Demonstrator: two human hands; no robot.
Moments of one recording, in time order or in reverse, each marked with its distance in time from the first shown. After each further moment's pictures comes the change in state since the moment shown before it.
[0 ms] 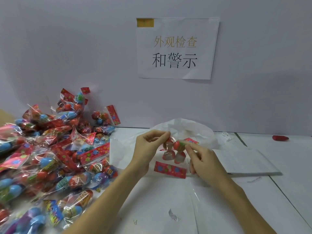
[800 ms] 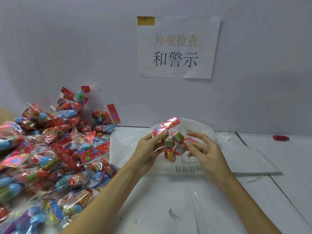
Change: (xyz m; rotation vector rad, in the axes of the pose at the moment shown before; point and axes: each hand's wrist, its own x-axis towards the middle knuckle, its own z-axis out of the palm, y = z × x) left_hand 0.003 0.002 -0.002 -0.327 -0.112 -0.273; right_hand 0.002 -0.007 -0.003 0.501 0.077 0.088
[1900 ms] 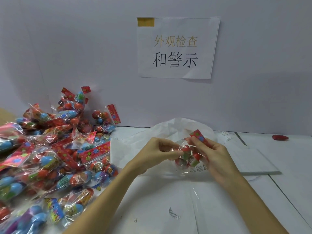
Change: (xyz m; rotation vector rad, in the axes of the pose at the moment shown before) left_hand -0.007 0.000 -0.001 0.655 -0.280 0.098; right_hand 0.006 -0.001 -0.012 0.259 0.070 0.217
